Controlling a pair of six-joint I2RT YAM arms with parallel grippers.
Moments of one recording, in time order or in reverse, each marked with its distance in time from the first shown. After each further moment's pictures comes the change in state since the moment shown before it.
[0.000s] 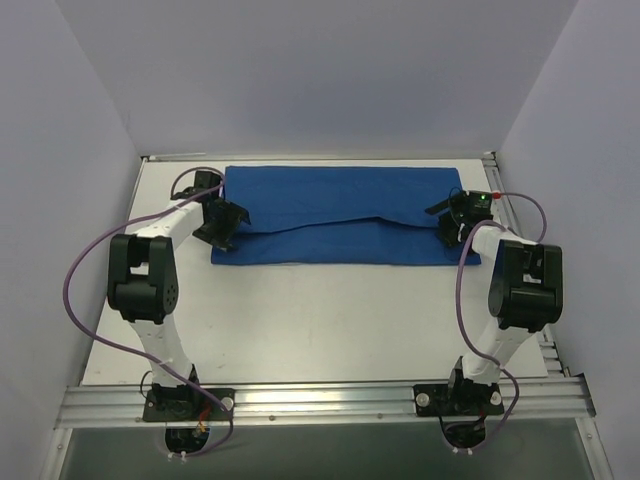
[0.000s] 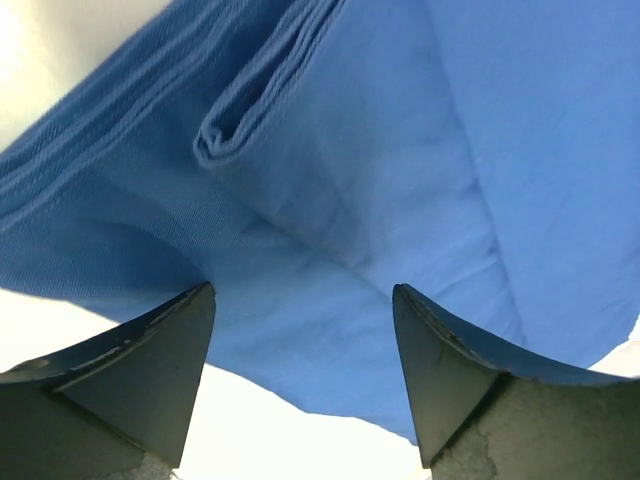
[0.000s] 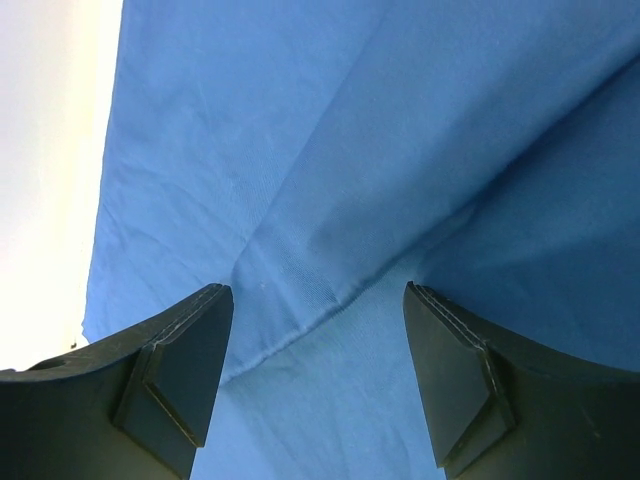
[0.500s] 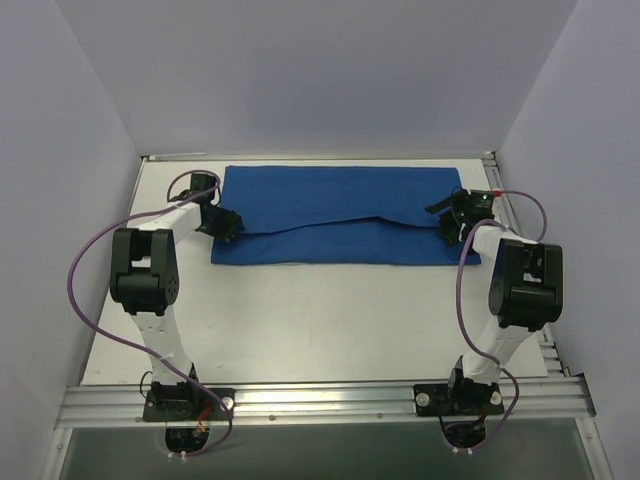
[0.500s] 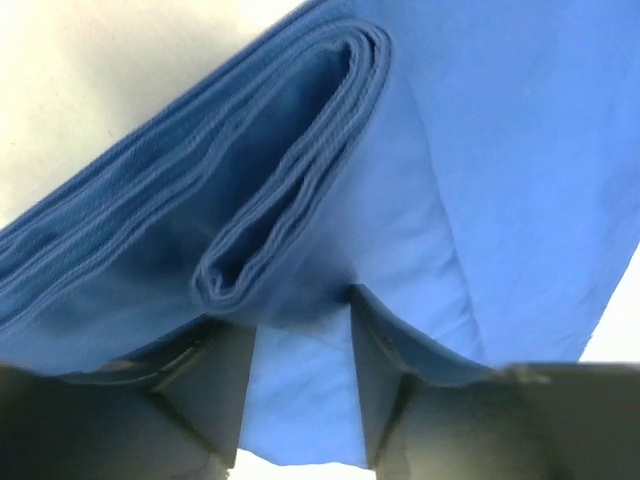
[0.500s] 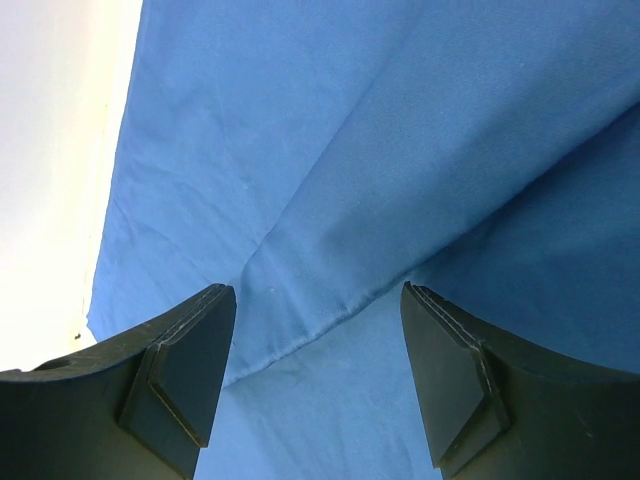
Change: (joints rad) left arm 0.043 0.062 -0.008 0.116 0.018 -0.045; right arm -0.010 0.009 0.000 0.042 -0.030 -0.016
